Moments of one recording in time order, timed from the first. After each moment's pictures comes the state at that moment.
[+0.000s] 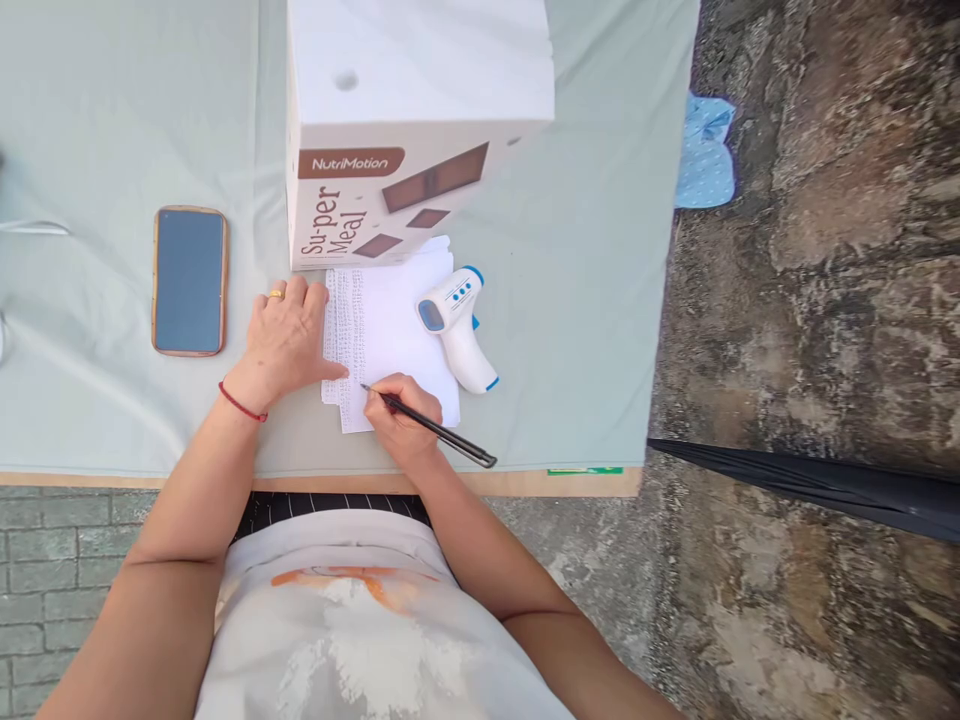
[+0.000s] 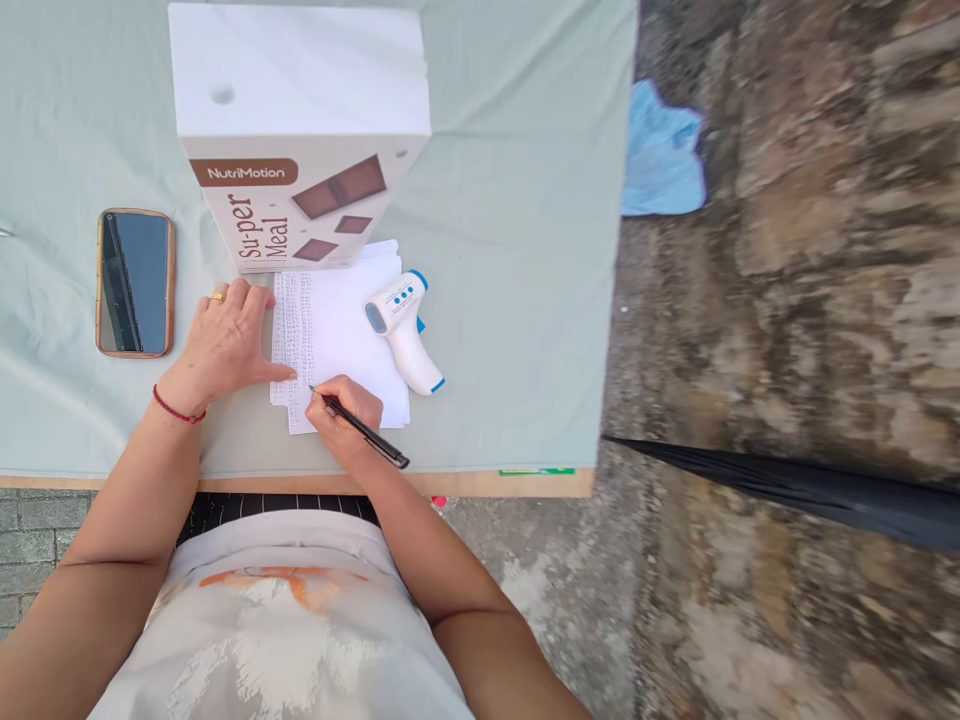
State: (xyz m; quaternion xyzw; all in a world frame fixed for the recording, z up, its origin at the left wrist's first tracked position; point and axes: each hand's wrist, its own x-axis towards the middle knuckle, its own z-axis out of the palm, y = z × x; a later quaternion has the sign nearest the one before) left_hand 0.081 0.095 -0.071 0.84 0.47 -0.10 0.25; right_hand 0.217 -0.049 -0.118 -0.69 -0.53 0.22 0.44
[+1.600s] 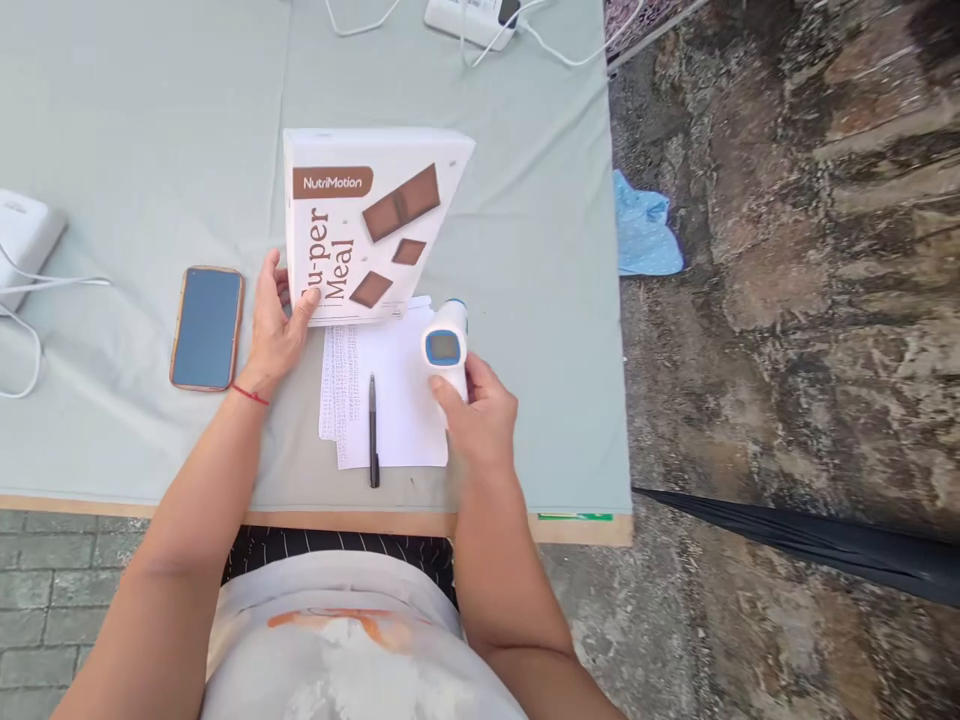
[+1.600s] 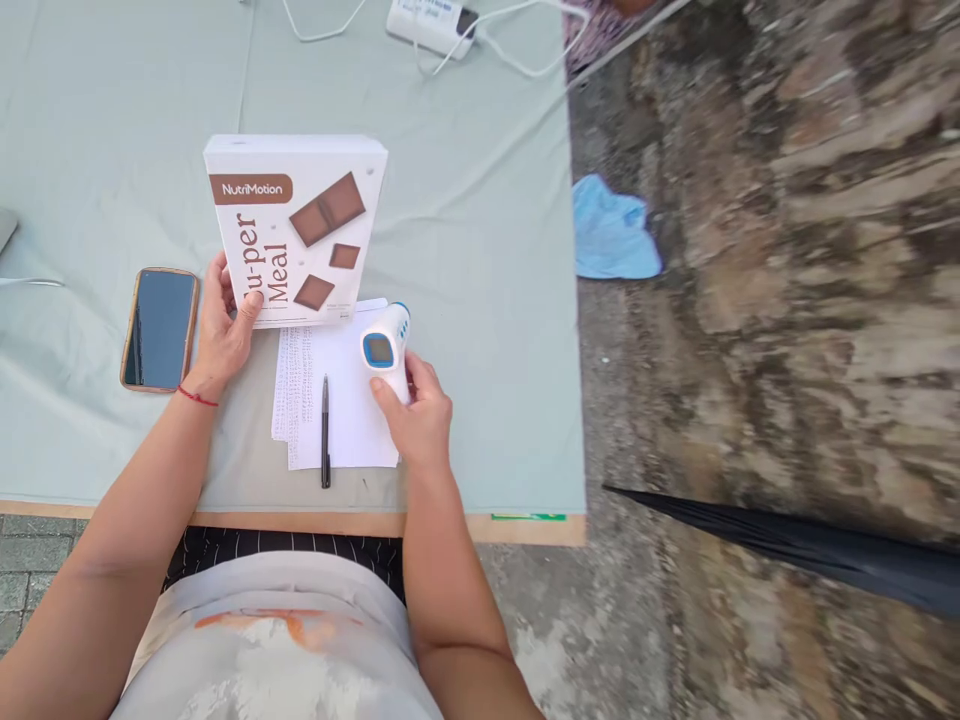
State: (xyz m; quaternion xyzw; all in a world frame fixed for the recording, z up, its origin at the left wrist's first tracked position) left_hand 0.076 0.144 -0.149 0.66 0.42 0.45 0.43; right_hand 0.294 -0.013 -0.110 -0.78 -0.36 0.31 0.42
